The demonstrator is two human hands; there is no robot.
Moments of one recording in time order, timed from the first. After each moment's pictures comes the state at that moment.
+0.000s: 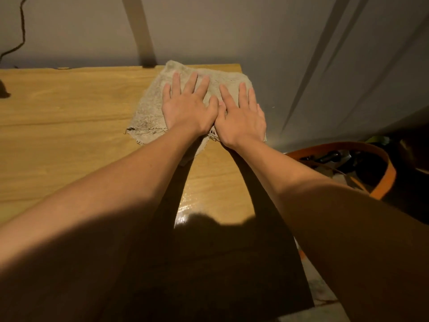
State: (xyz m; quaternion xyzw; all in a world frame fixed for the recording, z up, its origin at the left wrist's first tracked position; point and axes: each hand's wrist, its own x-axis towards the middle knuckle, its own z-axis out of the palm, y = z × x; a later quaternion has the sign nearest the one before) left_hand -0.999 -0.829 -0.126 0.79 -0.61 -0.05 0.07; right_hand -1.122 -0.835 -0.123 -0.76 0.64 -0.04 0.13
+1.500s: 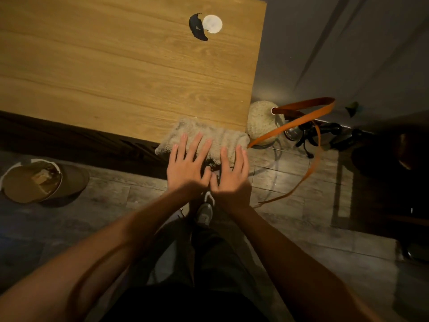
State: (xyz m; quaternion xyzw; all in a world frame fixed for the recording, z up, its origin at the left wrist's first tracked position) left_hand -1.182 -0.443 -0.098 0.82 -0.55 -0.13 0.01; right_hand -1.315 -0.489 -0.093 -0.84 0.51 0.00 0.16
